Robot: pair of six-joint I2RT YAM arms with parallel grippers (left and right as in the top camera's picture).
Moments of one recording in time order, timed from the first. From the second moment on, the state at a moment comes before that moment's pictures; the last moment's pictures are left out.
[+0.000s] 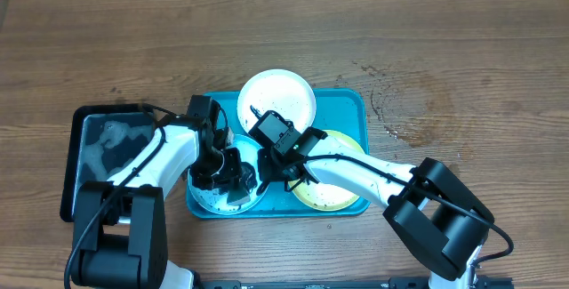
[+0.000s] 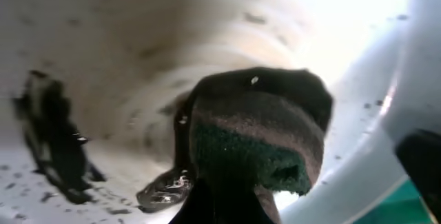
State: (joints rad) left arm -0.13 1.69 0.91 -0.86 0.23 -0.27; right arm 0.87 1.96 1.27 -0.54 -0.13 0.79
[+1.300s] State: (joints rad) left arm -0.13 1.69 1.06 -0.77 0.16 -0.34; right arm 0.87 1.96 1.27 -0.53 -0.15 0.78
